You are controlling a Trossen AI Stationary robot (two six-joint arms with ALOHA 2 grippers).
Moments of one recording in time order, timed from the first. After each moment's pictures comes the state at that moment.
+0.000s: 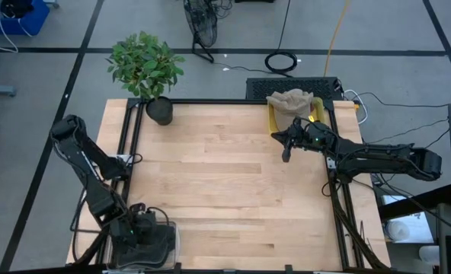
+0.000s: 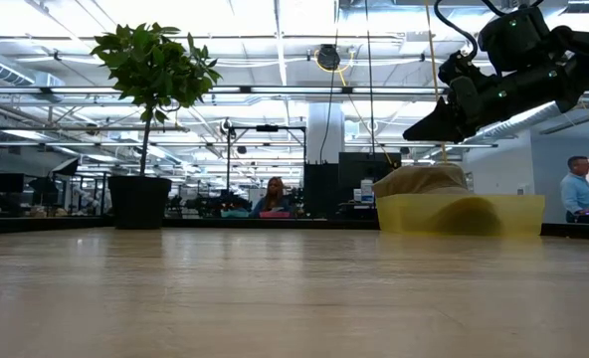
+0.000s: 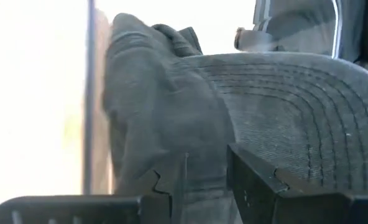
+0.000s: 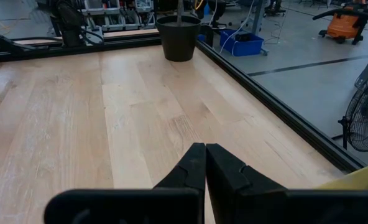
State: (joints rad) left arm -1.00 1.34 0.92 -0.69 0.00 -1.16; right arm -0.42 0.89 0.26 0.37 -0.05 -0.02
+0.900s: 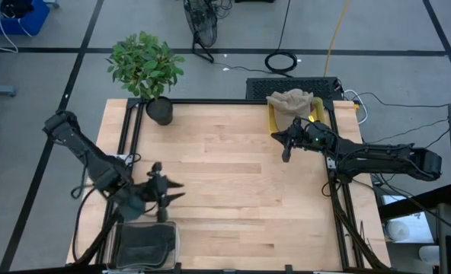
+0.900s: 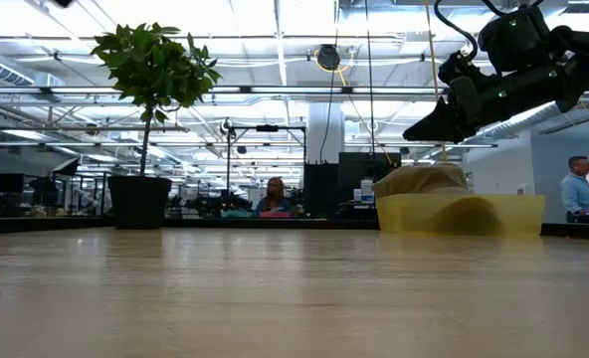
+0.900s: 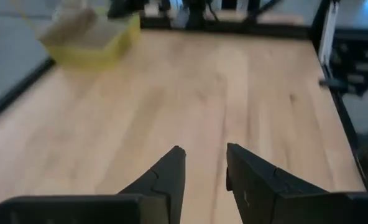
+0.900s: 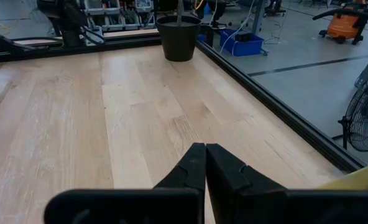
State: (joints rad) left arm -0.76 1.15 0.93 -0.52 -0.79 -0.61; right arm -0.42 0.89 0.26 0.37 -0.05 -0.02
